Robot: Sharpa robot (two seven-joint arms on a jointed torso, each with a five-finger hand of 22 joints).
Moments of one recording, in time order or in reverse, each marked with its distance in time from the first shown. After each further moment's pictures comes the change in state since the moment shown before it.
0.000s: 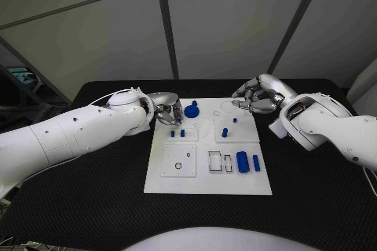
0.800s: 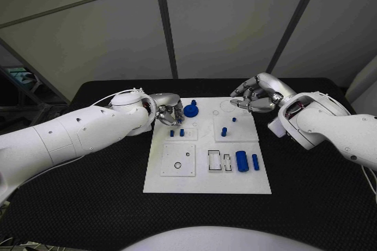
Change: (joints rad) left arm -0.006 0.022 0.001 -0.014 0.001 0.011 -0.003; left_hand 0.000 0.000 0.000 0.000 -0.004 0.000 0.000 -0.003 0.000 0.007 0.000 -0.004 0.000 0.000 0.000 0.000 0.000 0.000 0.000 0.000 0.000 0.002; right arm 0.000 0.002 0.000 0.000 0.000 0.000 0.001; right_hand 0.000 0.000 0.000 0.000 0.000 0.000 0.000 0.000 0.000 0.000 0.000 0.000 0.000 0.000 0.000 0.000 0.000 0.000 0.000 0.000 0.000 0.000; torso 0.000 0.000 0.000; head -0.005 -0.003
